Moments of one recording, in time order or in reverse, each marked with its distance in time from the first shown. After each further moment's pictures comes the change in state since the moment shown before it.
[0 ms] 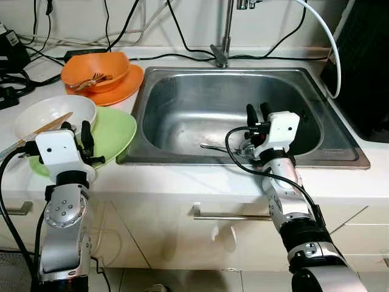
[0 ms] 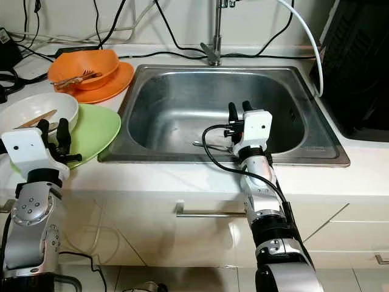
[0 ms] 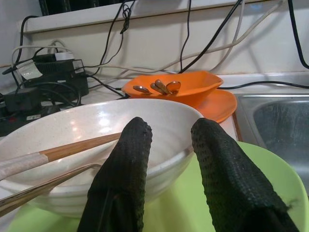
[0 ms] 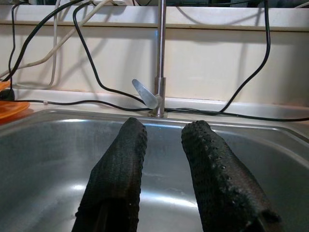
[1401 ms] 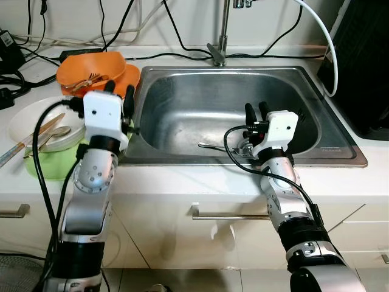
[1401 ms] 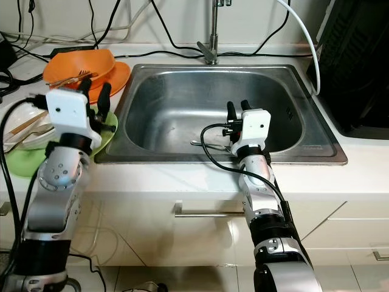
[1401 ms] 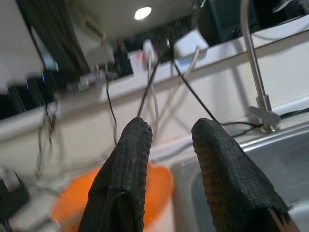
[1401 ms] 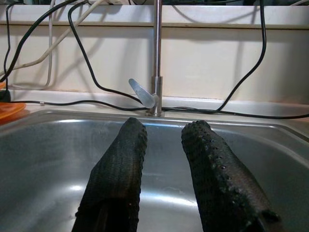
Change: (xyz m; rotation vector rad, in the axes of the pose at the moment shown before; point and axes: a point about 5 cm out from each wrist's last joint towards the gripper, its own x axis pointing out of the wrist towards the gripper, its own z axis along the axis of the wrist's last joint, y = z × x) left arm 0.033 -0.057 0.062 0.191 -0.280 -0.292; right arm 0.002 0.003 0.001 0.008 -0.001 -0.003
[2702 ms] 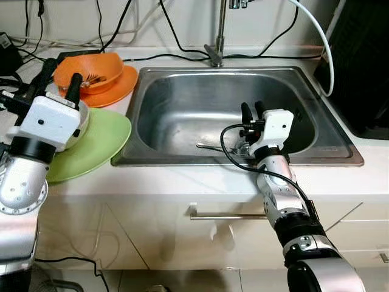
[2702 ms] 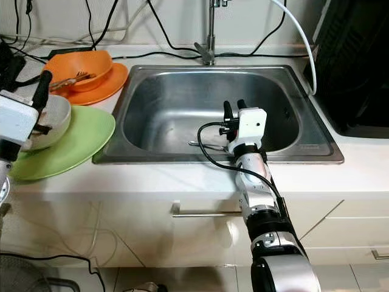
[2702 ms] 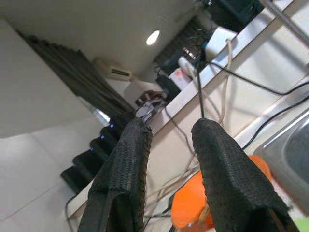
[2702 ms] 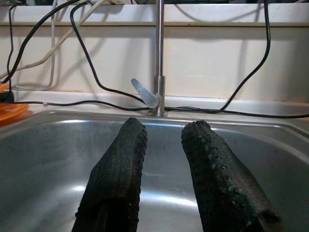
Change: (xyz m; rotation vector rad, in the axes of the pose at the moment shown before) left arm -0.054 0.070 0.016 0.479 -0.057 0.030; right arm 0.005 0.011 -0.004 0.023 0.007 0.034
